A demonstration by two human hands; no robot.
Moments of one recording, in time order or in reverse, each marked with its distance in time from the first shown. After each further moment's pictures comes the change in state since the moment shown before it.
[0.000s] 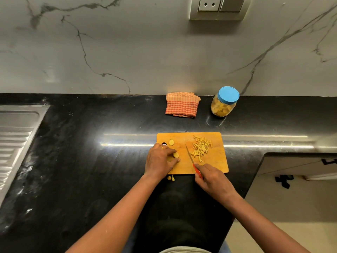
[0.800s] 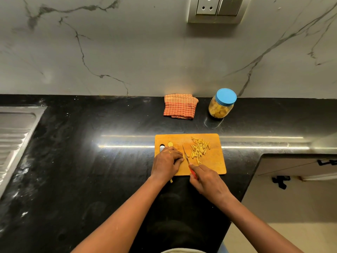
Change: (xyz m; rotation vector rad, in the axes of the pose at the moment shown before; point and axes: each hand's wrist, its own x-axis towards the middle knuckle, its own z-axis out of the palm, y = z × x) left_hand 0.003 0.014 0.021 -0.112 -0.004 0.120; right_hand 0.005 -0.014 -0.001 0.029 -0.014 0.022
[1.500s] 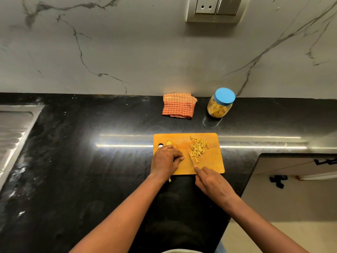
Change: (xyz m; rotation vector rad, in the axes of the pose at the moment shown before) left_hand 0.005 -0.001 0.003 0.031 0.007 -0.024; right_hand -0.014 0.017 -0.006 -0.174 -0.097 -0.049
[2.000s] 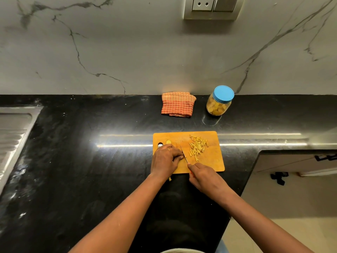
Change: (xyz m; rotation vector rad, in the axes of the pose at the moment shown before) left_hand -0.002 -0.001 0.002 -0.021 0.014 0.007; right_hand 0.022 -0.014 -0.001 0.068 -0.101 0.039
